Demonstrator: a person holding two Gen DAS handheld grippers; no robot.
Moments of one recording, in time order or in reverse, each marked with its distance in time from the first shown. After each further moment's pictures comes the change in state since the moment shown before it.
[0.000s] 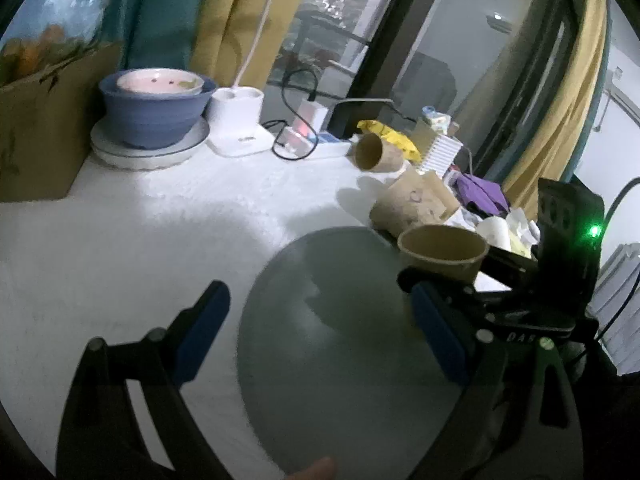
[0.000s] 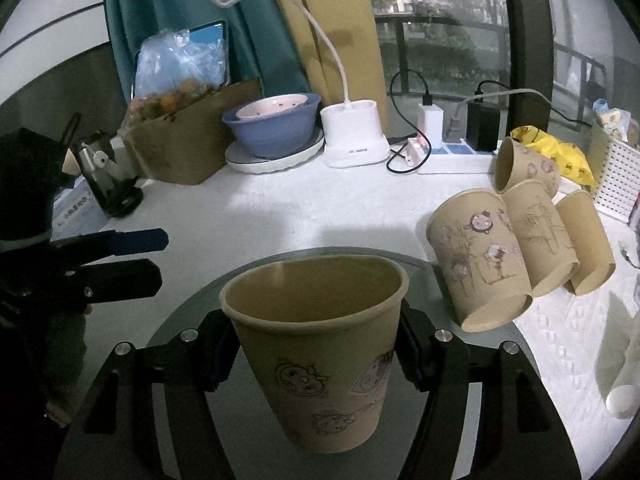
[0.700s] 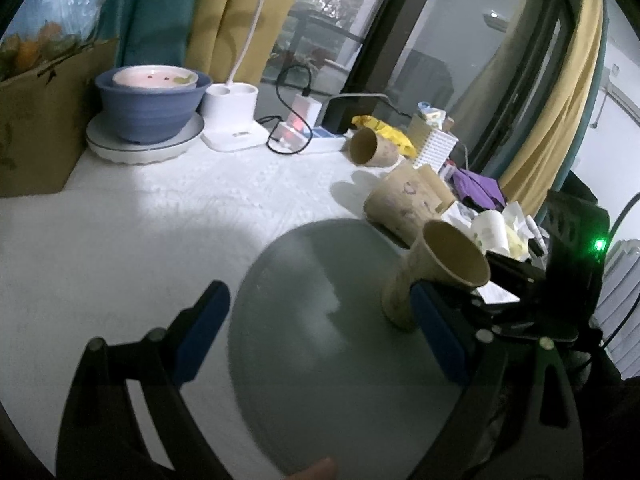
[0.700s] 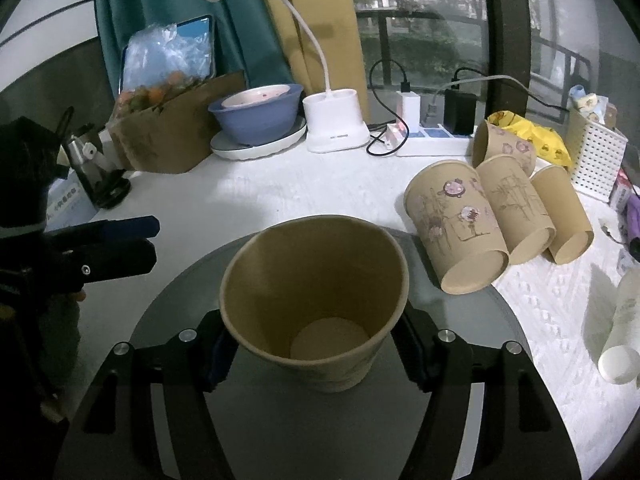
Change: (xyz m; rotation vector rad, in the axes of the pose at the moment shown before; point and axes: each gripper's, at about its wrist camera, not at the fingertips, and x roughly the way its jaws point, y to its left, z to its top) left arm -0.002 -0.007 -0.009 0.017 0.002 -0.013; right arm -0.016 0.002 -0.021 0.019 0.019 -0.068
